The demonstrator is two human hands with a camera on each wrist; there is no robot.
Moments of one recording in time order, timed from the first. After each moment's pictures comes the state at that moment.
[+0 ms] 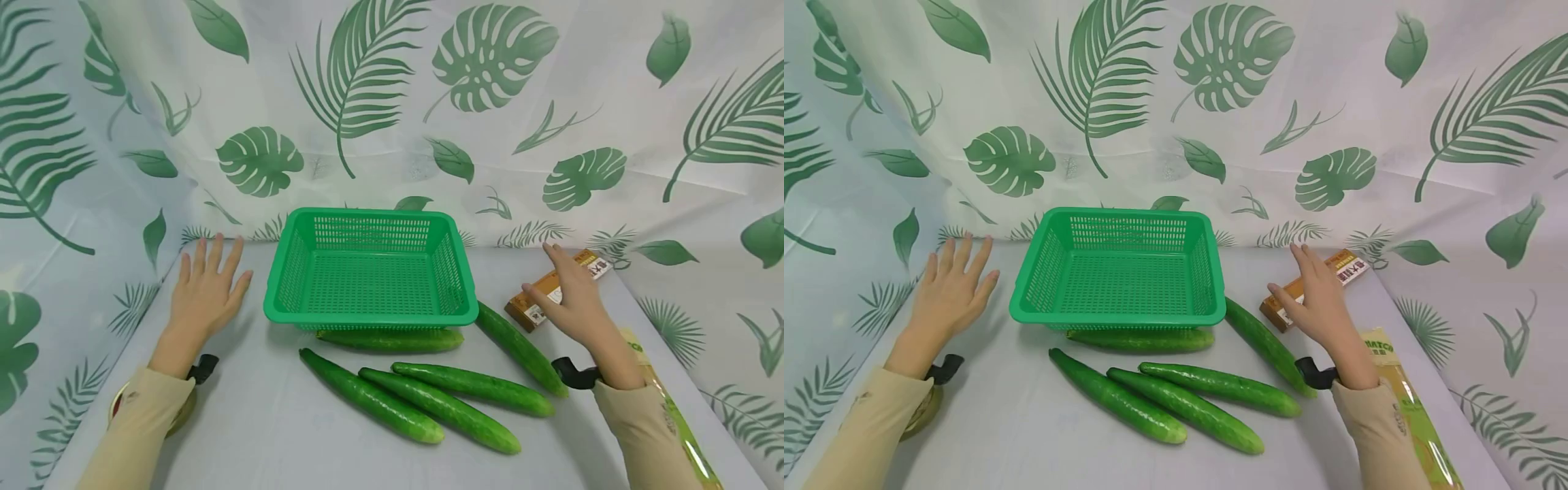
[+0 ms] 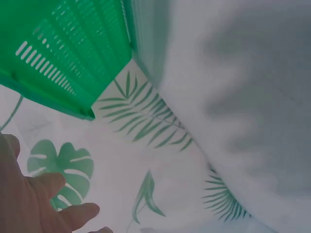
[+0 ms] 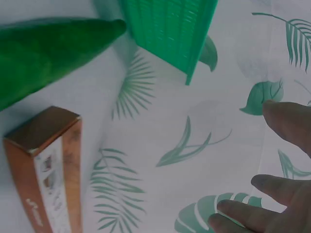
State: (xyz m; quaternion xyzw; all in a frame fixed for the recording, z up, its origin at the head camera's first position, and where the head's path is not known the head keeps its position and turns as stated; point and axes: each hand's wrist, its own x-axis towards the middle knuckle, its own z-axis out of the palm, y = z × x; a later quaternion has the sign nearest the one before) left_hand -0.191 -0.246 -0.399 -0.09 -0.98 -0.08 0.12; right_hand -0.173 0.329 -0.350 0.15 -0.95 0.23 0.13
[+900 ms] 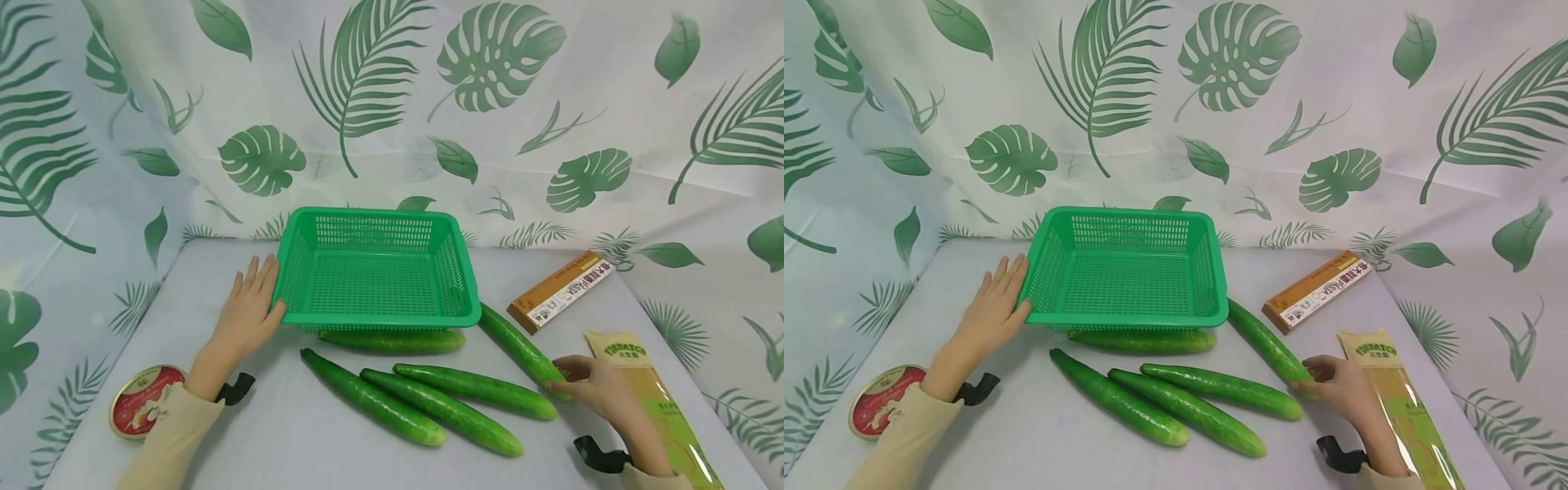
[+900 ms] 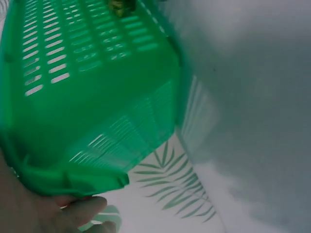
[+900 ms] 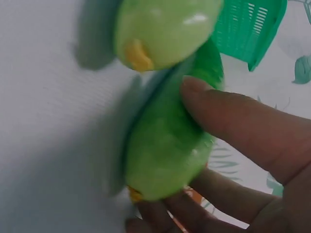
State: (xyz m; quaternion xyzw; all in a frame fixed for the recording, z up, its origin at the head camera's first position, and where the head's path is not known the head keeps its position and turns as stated) left_hand -0.175 -0.195 -0.417 -0.16 -0.96 -0.21 0.09; right_hand -0.101 0.372 -0.423 -0.05 -0.96 0.26 -0.11
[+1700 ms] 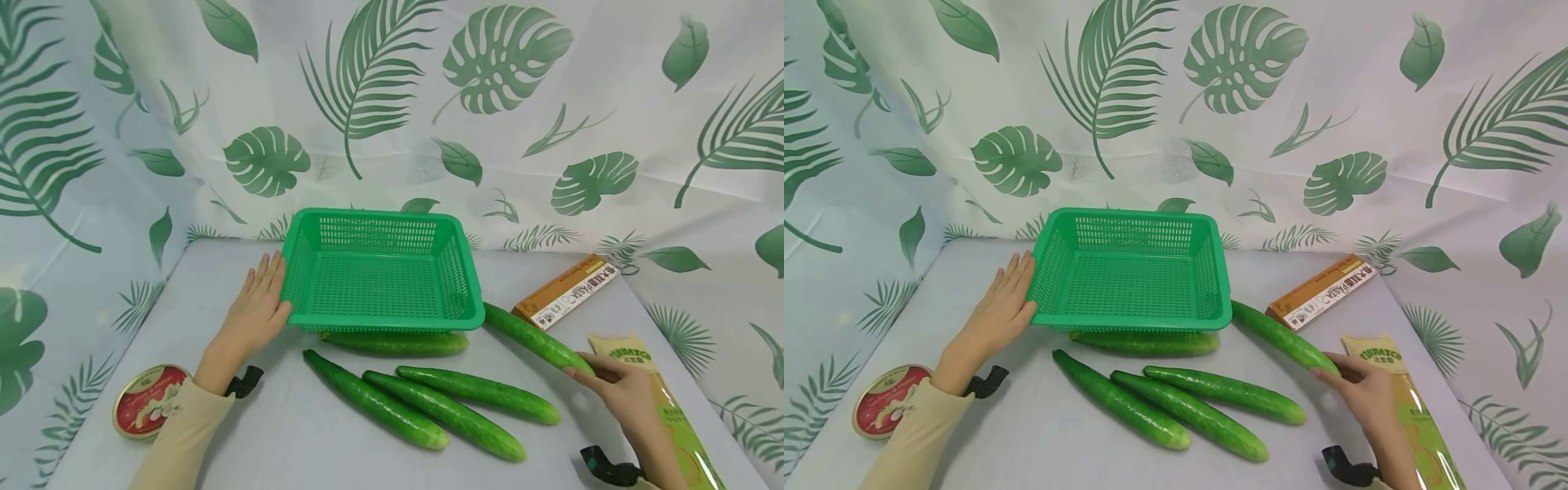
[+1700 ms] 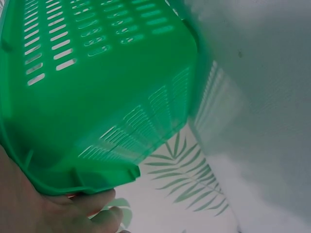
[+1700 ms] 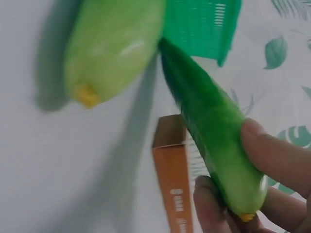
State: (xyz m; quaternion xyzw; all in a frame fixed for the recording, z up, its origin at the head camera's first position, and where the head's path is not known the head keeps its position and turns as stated) left_hand -0.180 -0.190 -0.413 -0.18 -0.96 -0.21 0.07; right_hand -0.092 0.378 -0.425 -0.15 -0.91 0.38 0.04
